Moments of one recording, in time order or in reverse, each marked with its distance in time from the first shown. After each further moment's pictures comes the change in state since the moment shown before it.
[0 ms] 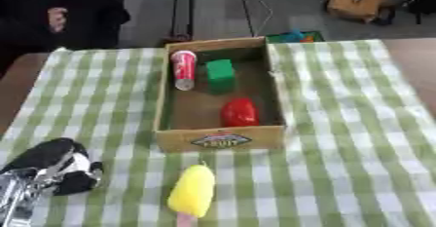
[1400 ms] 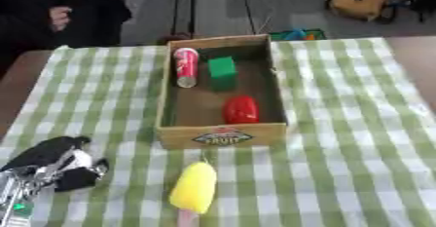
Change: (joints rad) left arm 0.004 0.001 0.000 0.000 0.029 -0.001 -0.001; right arm 0.001 0.000 0.000 0.000 0.006 -0.003 0.005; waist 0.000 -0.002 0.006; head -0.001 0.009
